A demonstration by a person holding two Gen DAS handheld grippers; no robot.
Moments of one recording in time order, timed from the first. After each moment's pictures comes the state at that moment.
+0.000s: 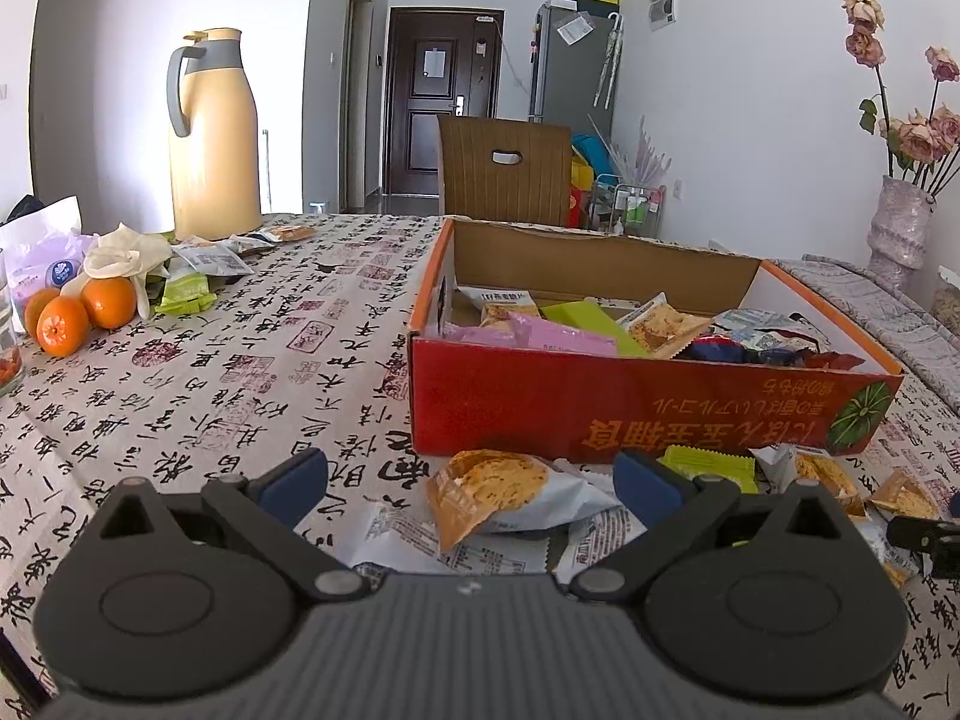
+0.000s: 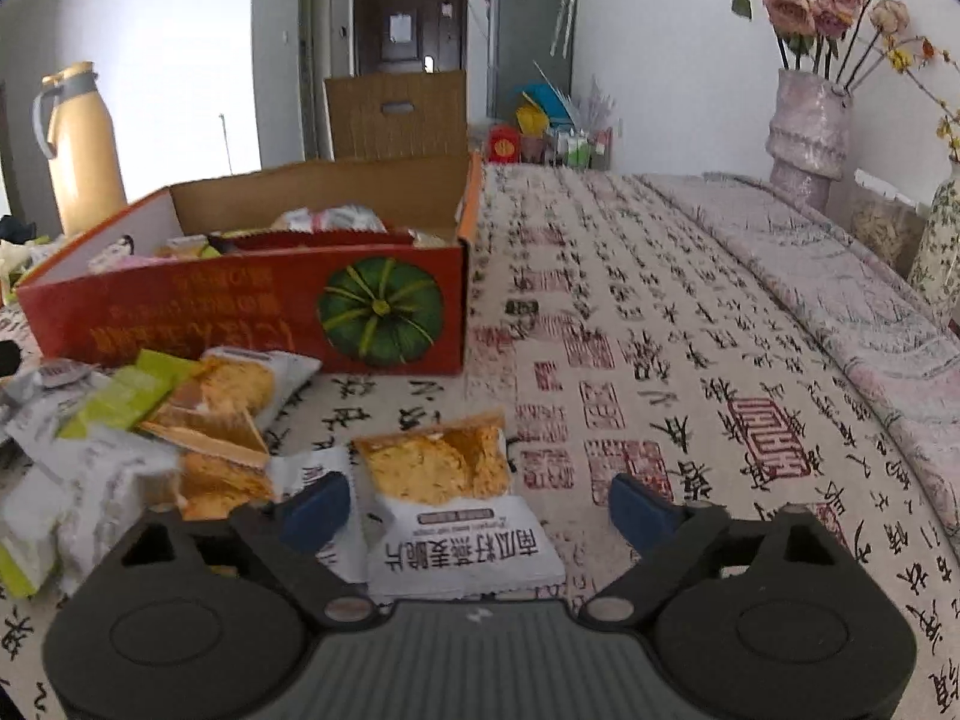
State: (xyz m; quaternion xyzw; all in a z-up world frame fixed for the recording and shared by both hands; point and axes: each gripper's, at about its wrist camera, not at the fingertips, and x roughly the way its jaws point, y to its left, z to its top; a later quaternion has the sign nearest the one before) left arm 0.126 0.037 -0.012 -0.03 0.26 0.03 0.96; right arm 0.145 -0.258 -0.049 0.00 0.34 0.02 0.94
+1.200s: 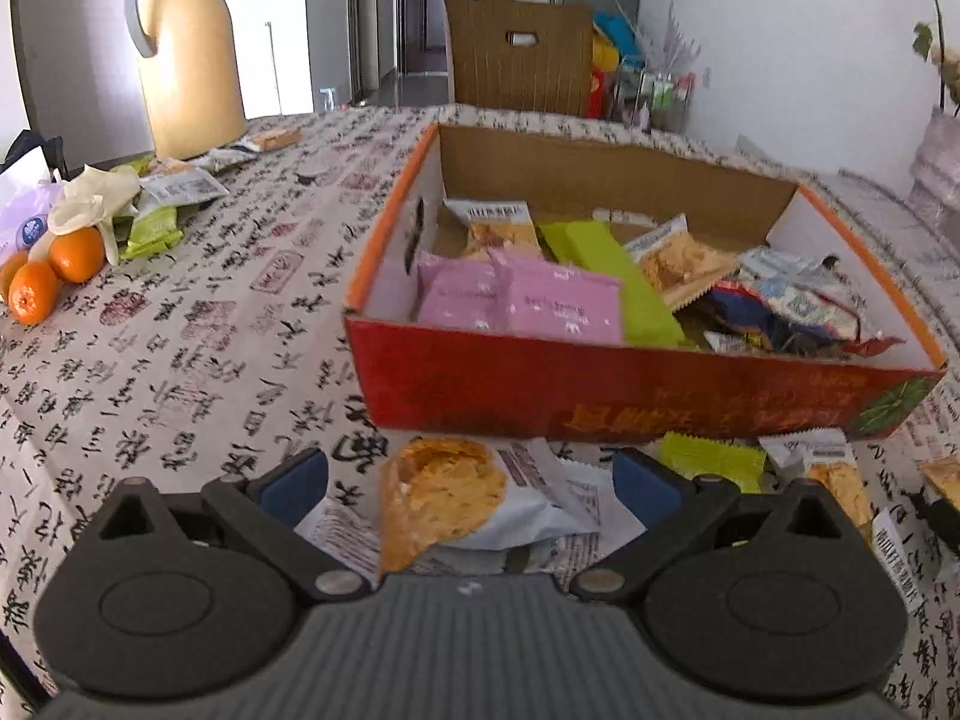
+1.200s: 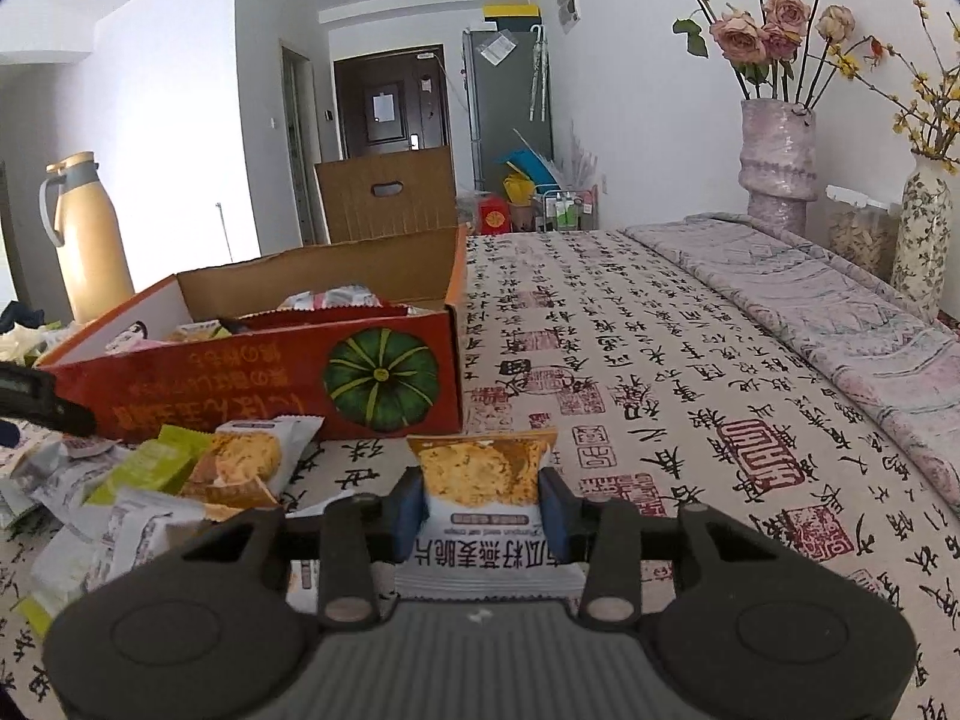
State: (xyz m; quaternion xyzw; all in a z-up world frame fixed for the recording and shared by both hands) left arm 0.185 0.014 -0.007 -0.03 0.40 0.05 0.92; right arm 0.123 -0.267 -0.046 0.05 0.26 0.02 0.97
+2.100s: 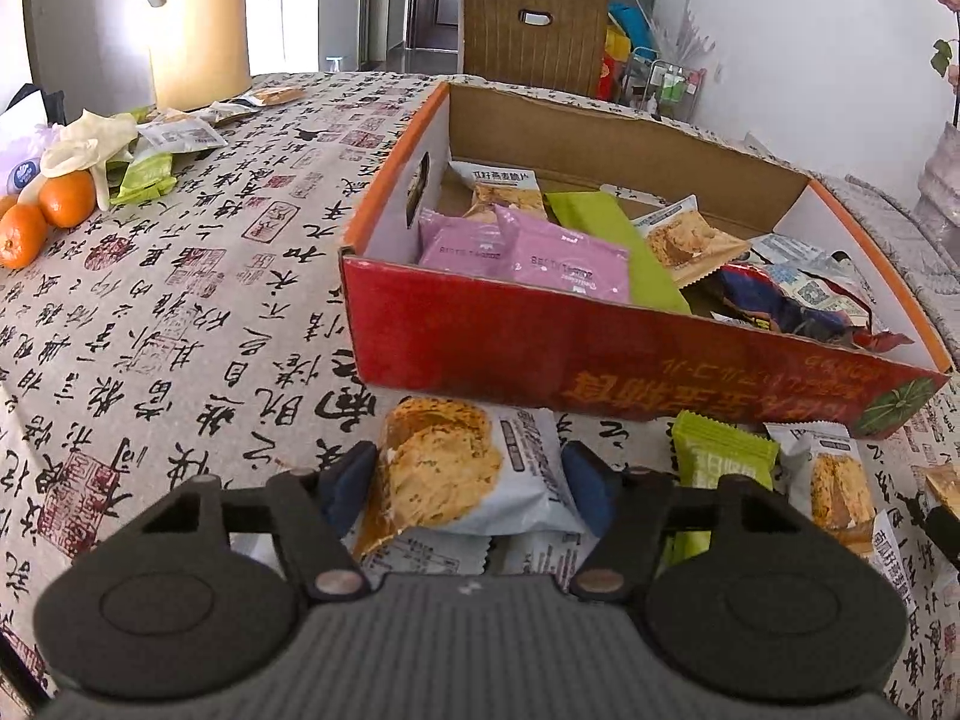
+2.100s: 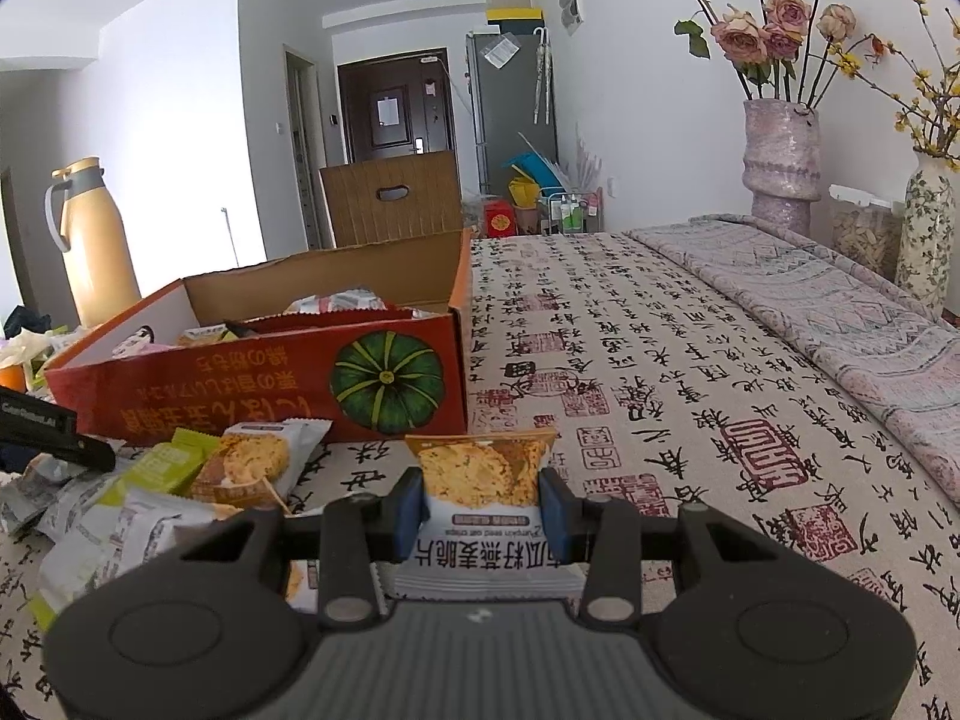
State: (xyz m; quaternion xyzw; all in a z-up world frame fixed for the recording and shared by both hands) left arm 0.185 0.021 -0.018 -0.07 0.41 0.05 0.91; right arm 0.123 -0.267 -0.046 0.05 0.25 0.02 0.97
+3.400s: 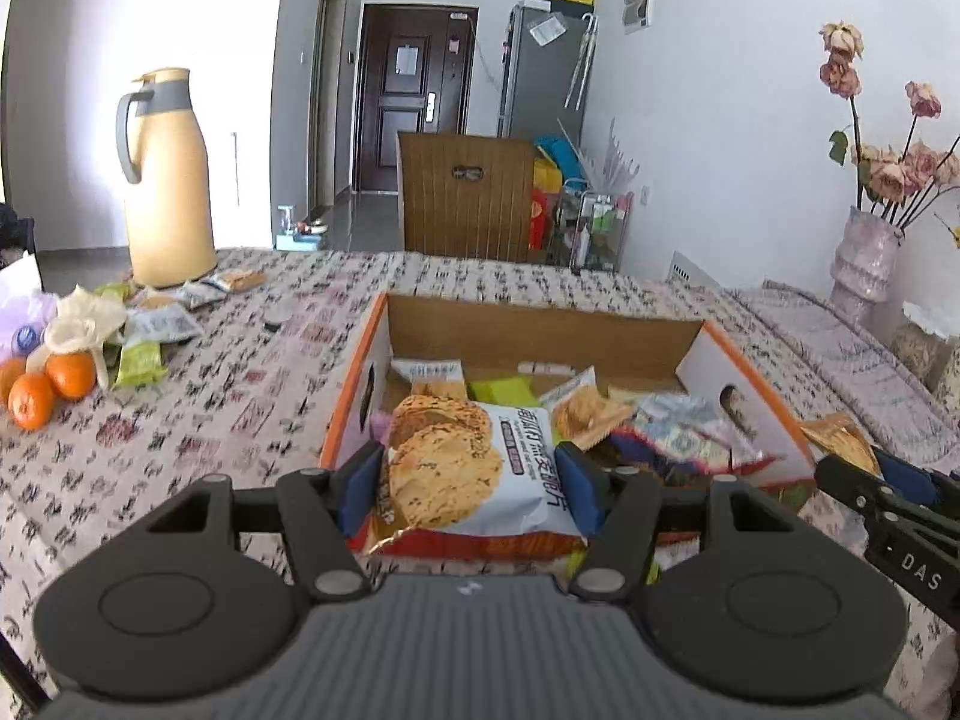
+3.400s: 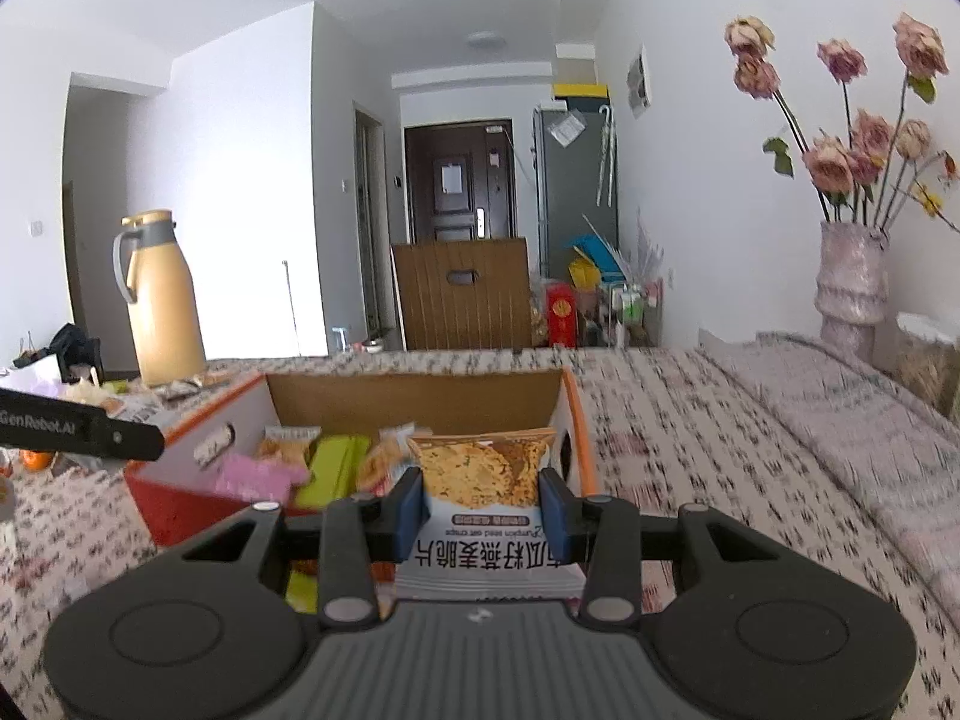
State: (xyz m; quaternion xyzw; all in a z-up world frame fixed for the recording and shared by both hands) left arm 0.155 0.005 0.060 -0.04 0.26 0.00 0.96; right arm 0.142 -0.219 0.022 0.02 0.17 0.08 0.98
